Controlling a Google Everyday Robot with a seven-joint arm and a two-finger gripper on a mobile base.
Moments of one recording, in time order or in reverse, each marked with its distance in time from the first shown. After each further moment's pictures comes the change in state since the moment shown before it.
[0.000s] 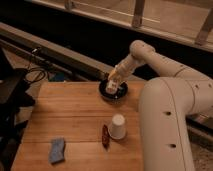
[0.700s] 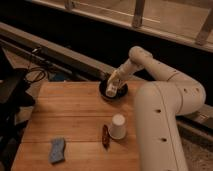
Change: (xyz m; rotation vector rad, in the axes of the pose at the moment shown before) arm -0.010 -0.018 0.028 -0.019 0.031 0.021
